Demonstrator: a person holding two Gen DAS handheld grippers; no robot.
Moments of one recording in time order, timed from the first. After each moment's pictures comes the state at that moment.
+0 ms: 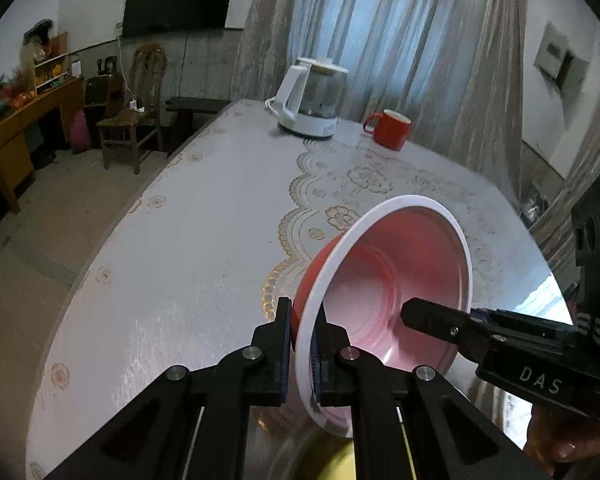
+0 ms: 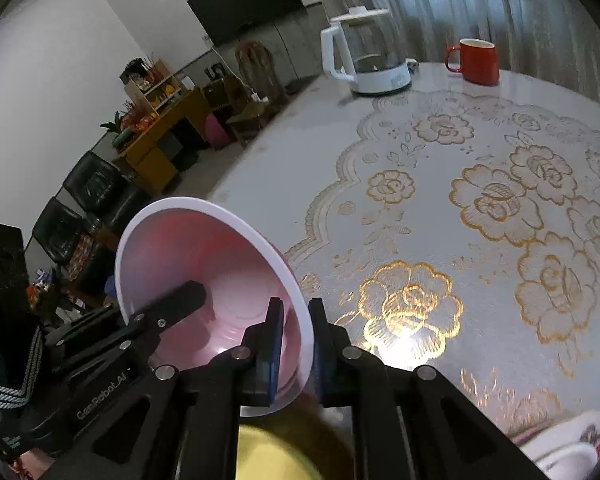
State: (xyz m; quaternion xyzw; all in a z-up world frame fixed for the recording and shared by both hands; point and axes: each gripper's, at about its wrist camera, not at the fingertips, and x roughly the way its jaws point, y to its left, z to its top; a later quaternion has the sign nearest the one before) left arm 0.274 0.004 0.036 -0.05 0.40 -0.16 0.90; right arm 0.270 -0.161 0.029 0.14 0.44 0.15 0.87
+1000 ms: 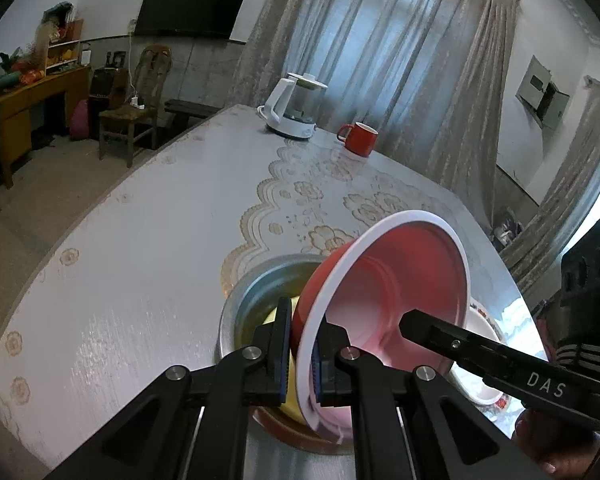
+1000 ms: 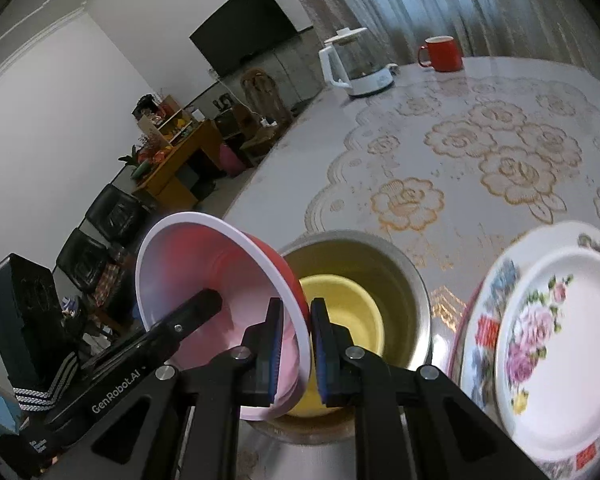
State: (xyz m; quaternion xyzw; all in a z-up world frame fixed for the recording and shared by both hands) left arm 0.141 0.022 0.034 -0.11 0.37 -0.18 0.90; right arm 0.134 -0.152 0.029 0.20 0.40 0.15 0.88
